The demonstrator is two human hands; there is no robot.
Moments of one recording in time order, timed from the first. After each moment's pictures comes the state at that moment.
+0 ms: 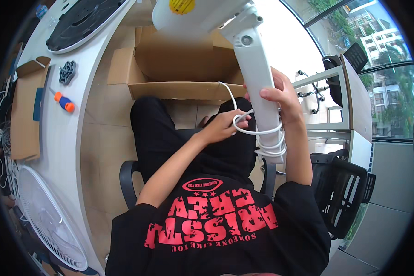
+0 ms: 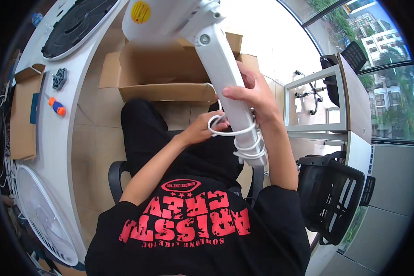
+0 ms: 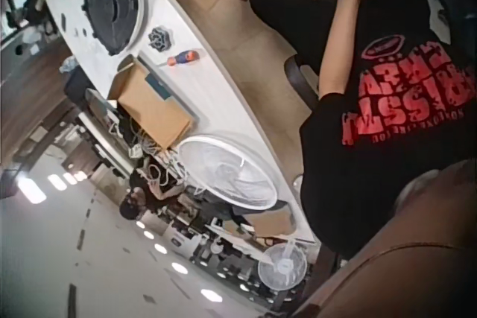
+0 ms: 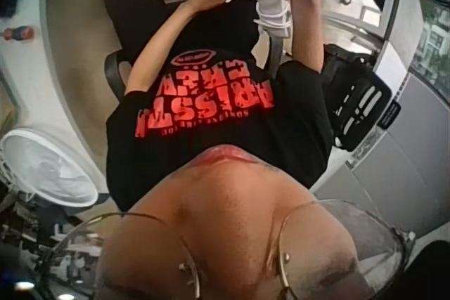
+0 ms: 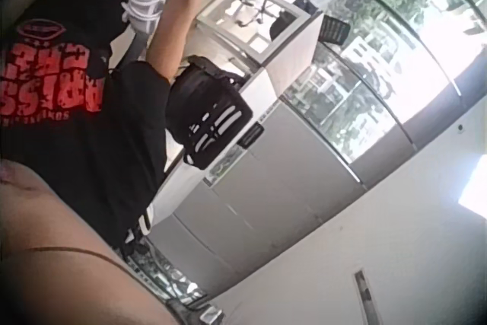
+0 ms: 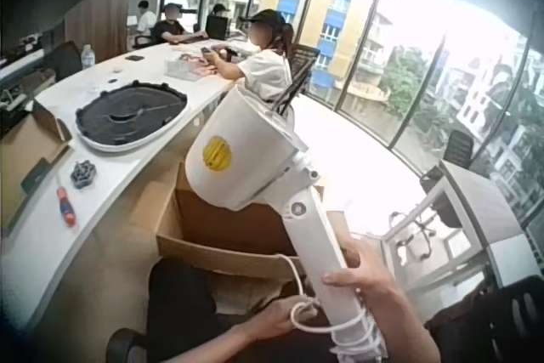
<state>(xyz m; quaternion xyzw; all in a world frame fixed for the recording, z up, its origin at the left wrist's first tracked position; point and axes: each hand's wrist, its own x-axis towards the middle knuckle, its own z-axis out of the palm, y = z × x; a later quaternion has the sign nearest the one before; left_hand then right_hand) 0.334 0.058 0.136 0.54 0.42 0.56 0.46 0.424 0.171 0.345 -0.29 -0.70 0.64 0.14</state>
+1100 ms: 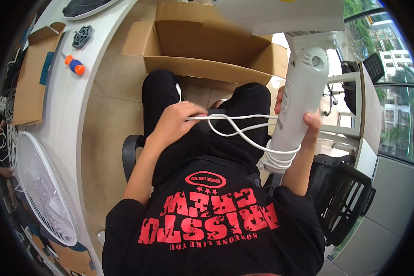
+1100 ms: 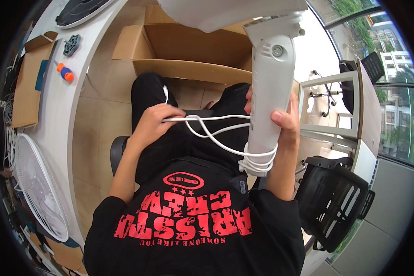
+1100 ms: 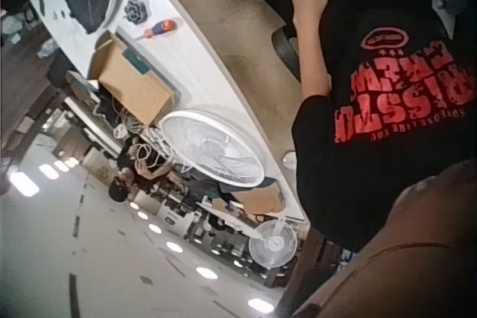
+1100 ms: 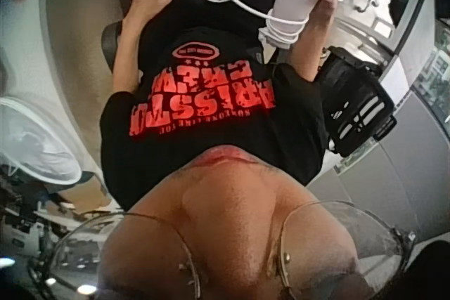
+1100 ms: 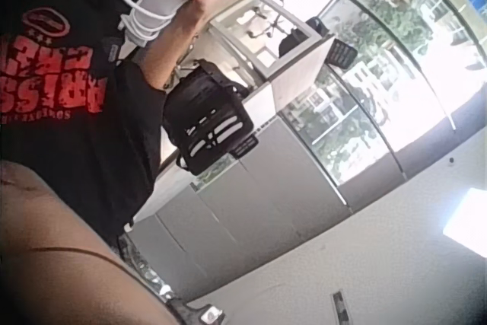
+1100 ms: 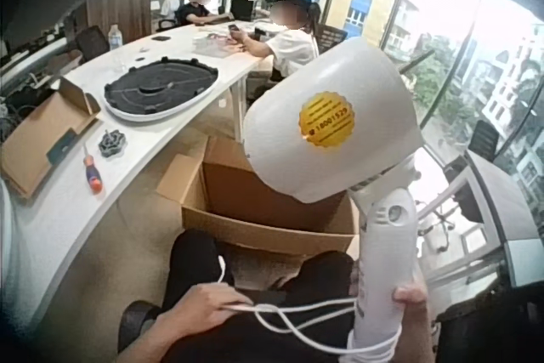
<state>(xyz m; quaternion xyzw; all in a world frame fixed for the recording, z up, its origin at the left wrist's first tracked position) 0.268 -0.093 0.185 0.54 0.68 0.45 0.21 0.482 0.123 0.312 -0.23 -0.61 0.72 0.25</state>
